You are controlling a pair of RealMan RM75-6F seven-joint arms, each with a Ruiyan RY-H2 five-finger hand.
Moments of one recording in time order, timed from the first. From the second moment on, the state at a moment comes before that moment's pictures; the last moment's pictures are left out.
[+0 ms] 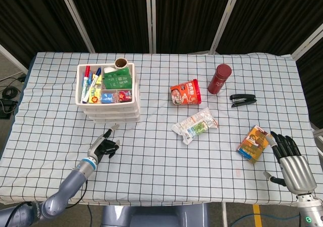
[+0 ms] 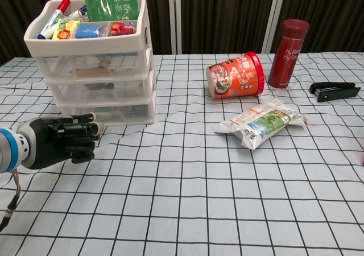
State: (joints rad) left arm -0.48 -1.52 -0.34 -1.72 0.72 0.66 -0.56; right arm 0.09 -1.10 0.00 -1.59 -1.64 1.50 0.02
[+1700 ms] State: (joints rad) left arm -0.59 -1.60 -0.38 -1.53 0.53 0.57 -0.56; right arm 0.08 -1.09 0.00 -1.60 -1.64 1.52 0.04
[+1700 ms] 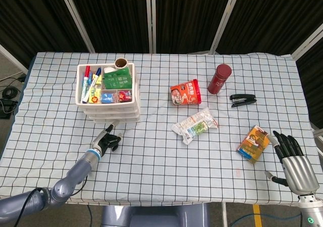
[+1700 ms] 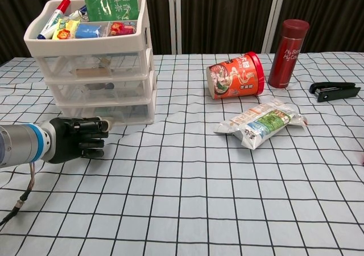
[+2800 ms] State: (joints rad) left arm -0.62 -1.62 -0.39 -1.47 0.54 0.49 -0.56; right arm 0.08 -1.09 0.00 -1.60 -1.63 1.51 0.03
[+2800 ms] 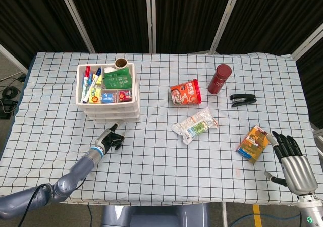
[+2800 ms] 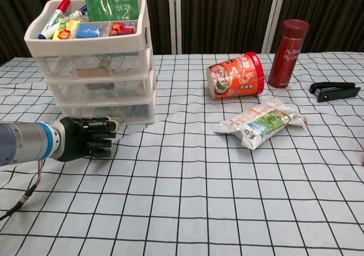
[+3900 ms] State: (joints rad) left arm -0.63 -1.63 -0.36 -1.49 0.59 0.48 -0.54; right arm 0.08 -1.09 0.00 -1.60 -1.63 1.51 0.04
